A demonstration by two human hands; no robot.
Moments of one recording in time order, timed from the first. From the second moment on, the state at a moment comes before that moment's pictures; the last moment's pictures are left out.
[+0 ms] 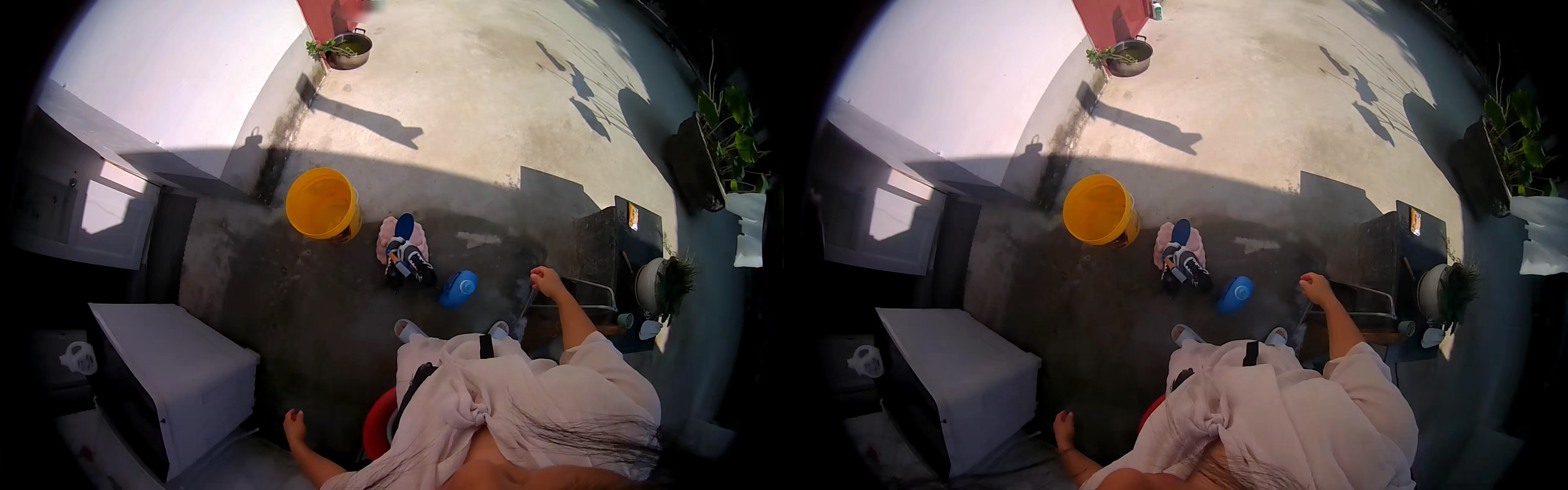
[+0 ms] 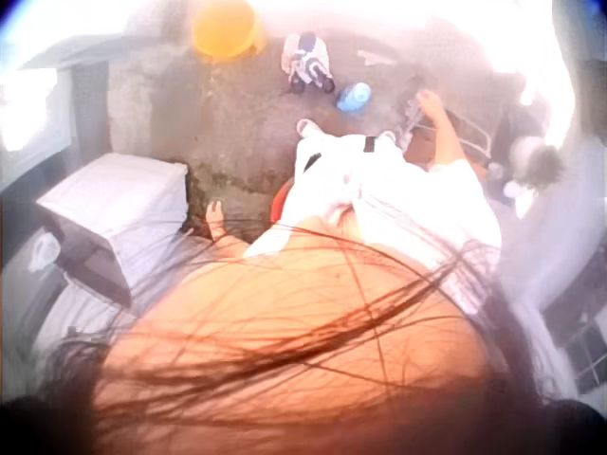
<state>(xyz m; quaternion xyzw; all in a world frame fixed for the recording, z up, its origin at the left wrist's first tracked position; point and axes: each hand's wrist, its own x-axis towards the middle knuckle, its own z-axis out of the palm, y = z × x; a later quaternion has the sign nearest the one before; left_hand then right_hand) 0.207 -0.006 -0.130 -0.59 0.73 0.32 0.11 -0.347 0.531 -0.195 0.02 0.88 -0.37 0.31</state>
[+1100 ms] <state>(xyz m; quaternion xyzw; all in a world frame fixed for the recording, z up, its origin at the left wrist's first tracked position) 0.156 0.095 -0.315 -0.78 0.27 0.57 -0.02 -0.407 -0.022 -0.461 0.20 0.65 -0.44 0.59</state>
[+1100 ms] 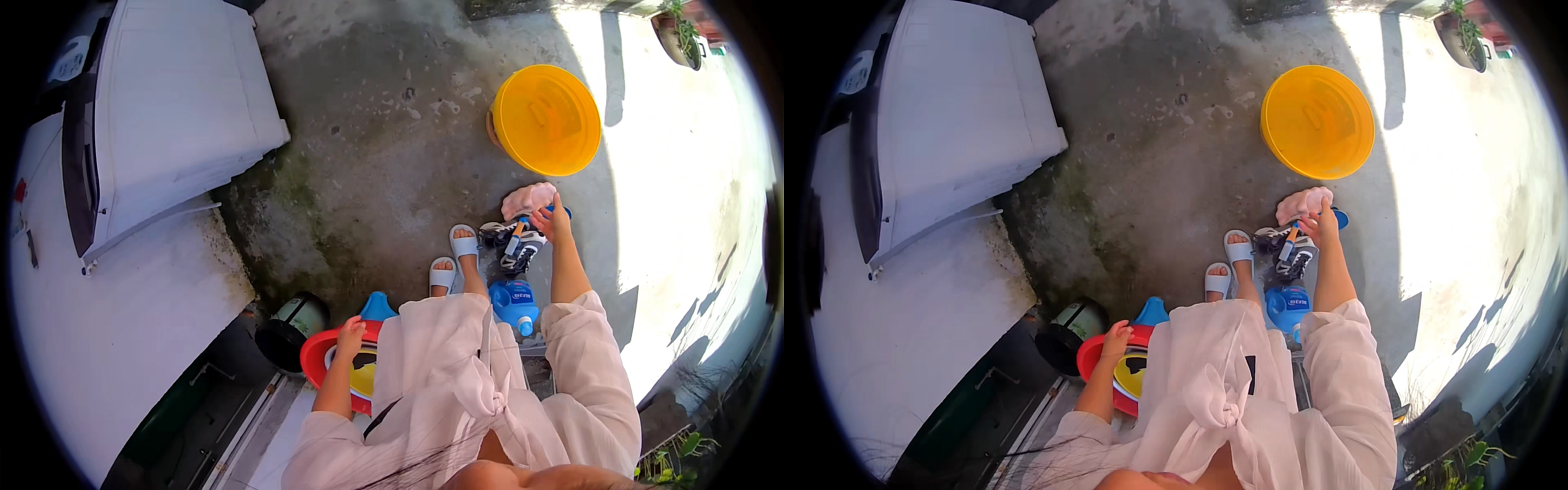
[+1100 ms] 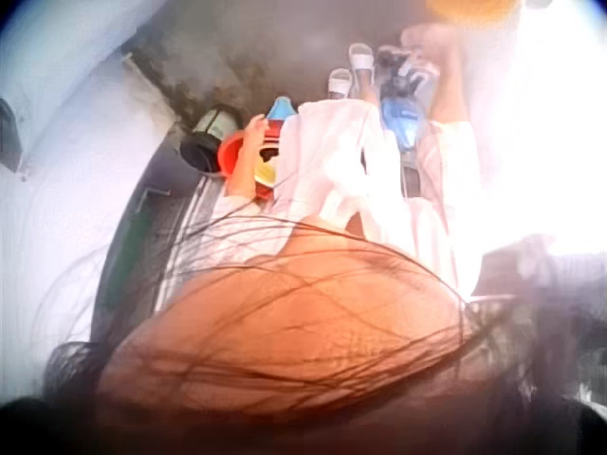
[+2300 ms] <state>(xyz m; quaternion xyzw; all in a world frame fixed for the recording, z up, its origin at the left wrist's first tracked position) -0.044 0.084 -0.590 -0.60 0.35 0.72 0.00 -0.369 0.113 -0.617 -0.38 0.91 0.02 0.17</state>
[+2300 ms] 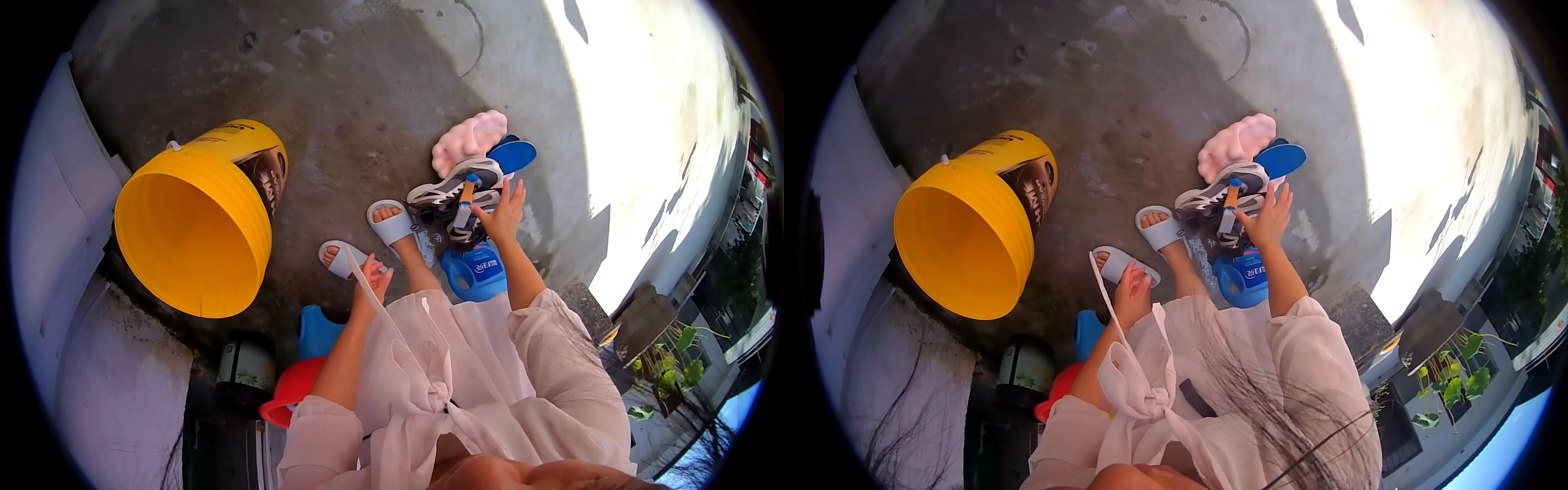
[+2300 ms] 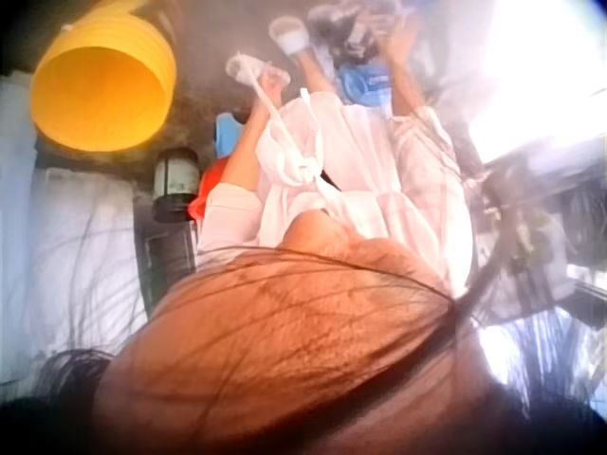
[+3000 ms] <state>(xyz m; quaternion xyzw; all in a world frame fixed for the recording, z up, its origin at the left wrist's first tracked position) -0.251 0.082 -0.733 -0.70 0.02 0.72 -0.02 -0.360 0.093 -0.664 -0.34 0.93 -0.05 0.10</state>
